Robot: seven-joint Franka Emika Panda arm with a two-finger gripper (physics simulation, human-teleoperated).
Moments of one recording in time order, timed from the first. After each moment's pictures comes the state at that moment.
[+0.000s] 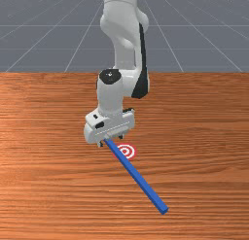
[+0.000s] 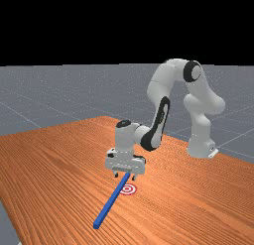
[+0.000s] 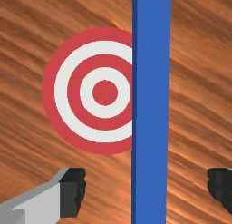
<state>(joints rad) 0.01 0.63 -0.10 -2.03 0.04 2.60 0.13</state>
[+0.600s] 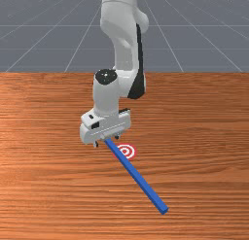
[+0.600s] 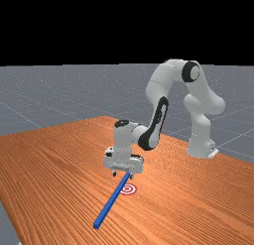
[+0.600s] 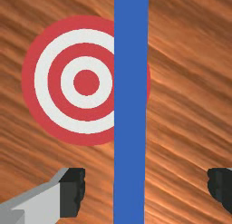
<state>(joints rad) 0.00 0.63 -0.11 -2.02 0.03 2.60 0.12</state>
